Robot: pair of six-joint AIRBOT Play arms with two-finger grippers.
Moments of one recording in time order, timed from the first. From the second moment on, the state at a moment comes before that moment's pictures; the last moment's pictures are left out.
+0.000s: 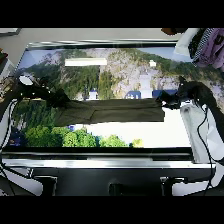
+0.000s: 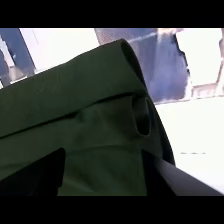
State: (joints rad) left arm 0.13 -1.82 1.56 0.96 -1.30 -1.55; right arm -0.18 -1.66 1.36 2.04 -1.05 -1.54
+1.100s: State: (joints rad) left arm 0.14 -1.66 1.63 1.05 -1.34 -1.54; right arm -0.33 -1.89 1.46 2.31 -1.36 -1.79
